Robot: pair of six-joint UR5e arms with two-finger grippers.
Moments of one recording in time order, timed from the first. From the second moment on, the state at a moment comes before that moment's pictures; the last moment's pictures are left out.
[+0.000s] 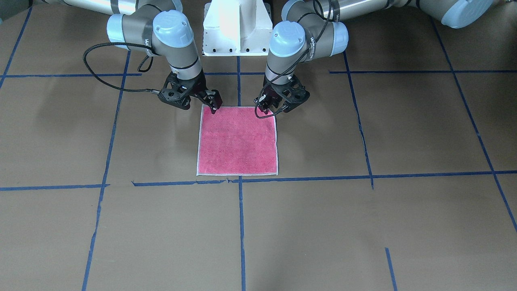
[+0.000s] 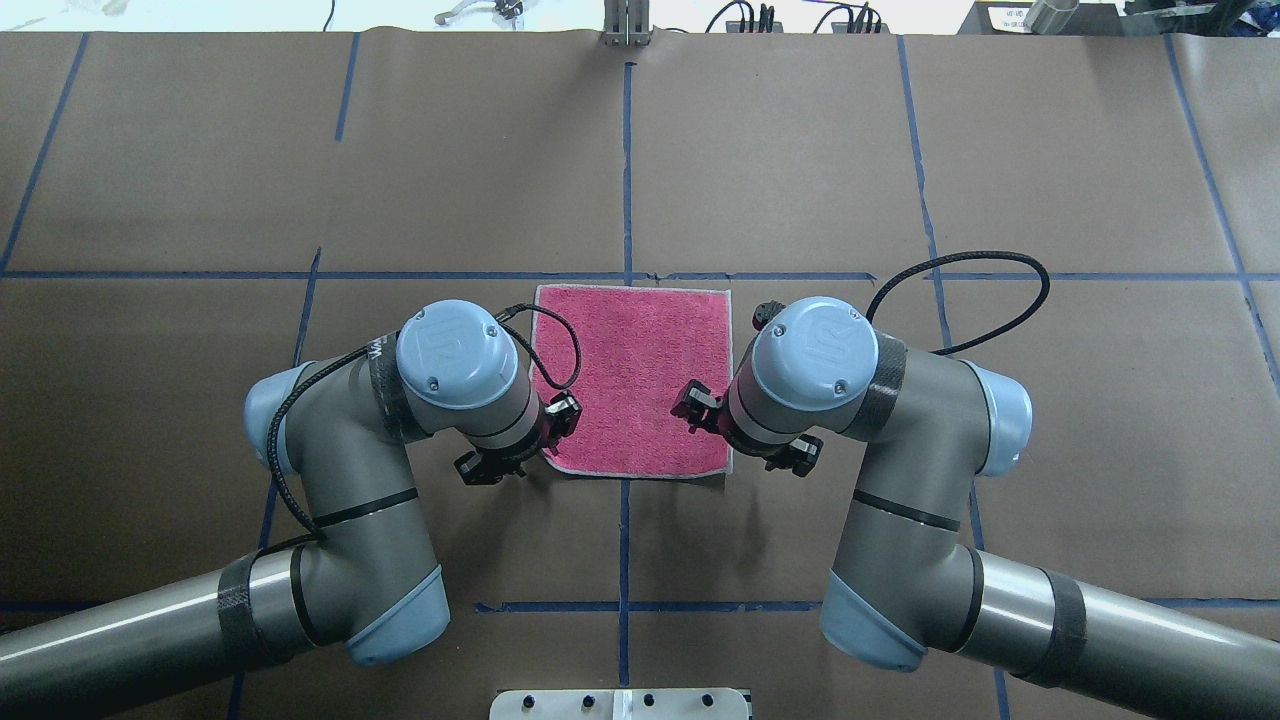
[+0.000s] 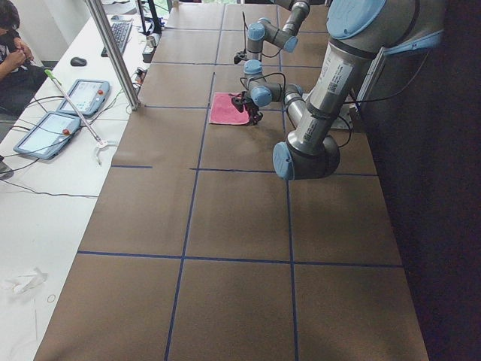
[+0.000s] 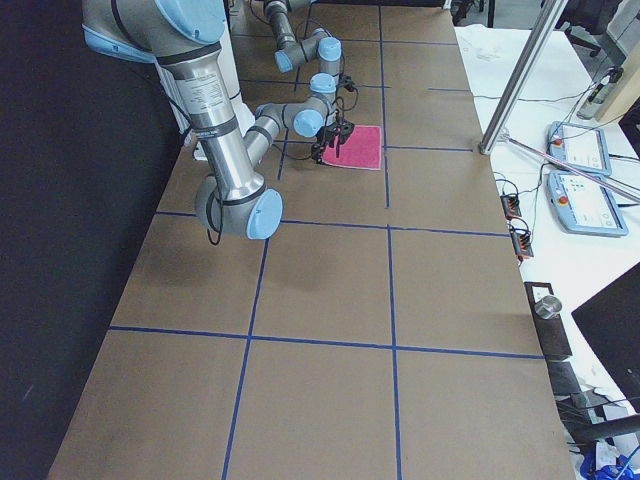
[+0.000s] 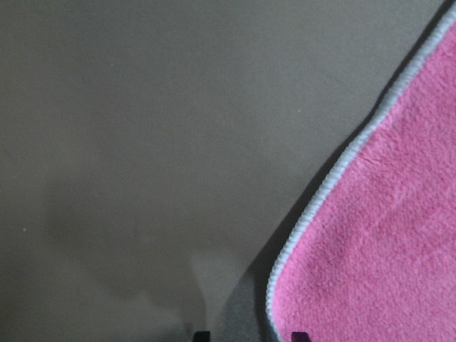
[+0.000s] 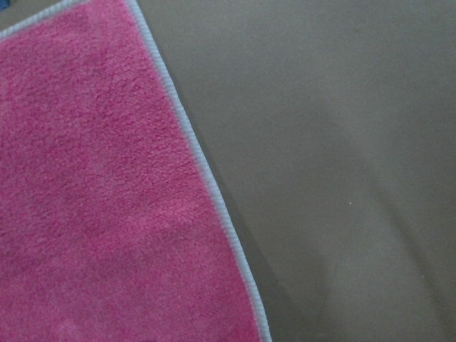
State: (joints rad) left arm -0.43 -2.19 -1.65 -1.68 -1.89 -1.87; right arm 0.44 -1.06 1.76 -1.48 1.85 1.73
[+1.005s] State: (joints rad) left arm -0.44 -2.19 -1.66 -1.68 -1.89 -1.86; right arm 0.44 -1.06 1.76 -1.48 1.85 1.73
